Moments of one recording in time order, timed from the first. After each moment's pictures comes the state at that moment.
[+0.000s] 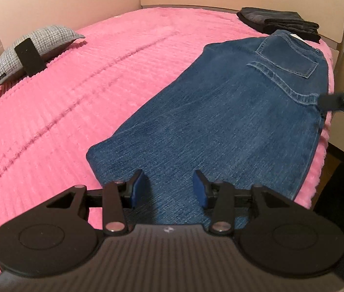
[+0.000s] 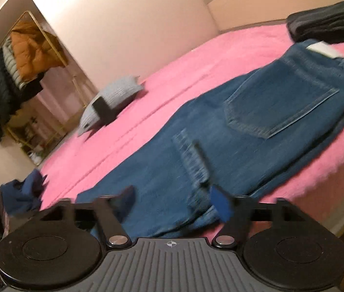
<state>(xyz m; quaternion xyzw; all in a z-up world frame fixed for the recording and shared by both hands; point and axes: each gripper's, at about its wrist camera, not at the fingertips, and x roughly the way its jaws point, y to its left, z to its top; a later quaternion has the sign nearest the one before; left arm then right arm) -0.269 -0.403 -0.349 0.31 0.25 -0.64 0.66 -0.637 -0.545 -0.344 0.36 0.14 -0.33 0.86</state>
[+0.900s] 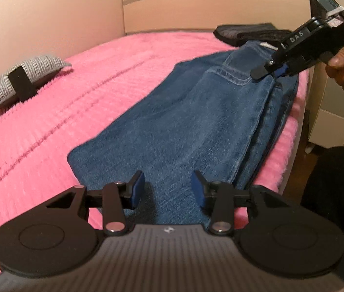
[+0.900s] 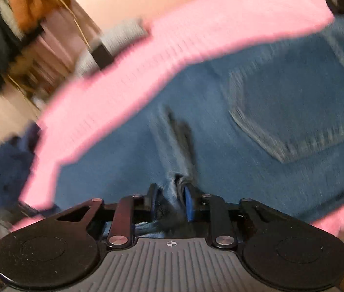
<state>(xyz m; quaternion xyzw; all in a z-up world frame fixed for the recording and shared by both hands) -0.305 -0.366 -0.352 0.29 0.18 -0.67 0.65 -0.604 -0.628 -0.363 0.38 0.29 -0.23 0.84</state>
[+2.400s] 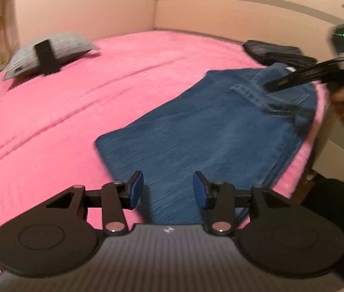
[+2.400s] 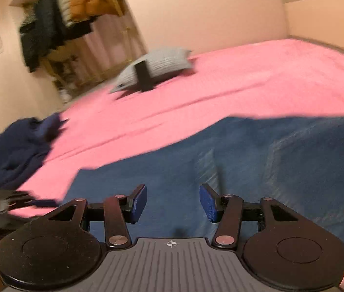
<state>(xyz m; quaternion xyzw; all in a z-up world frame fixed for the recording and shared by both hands) -0.270 -0.347 -0.343 0.24 0.25 -0.63 0.69 -0.585 -0.591 -0.340 0.25 0.26 -0.18 0.92</state>
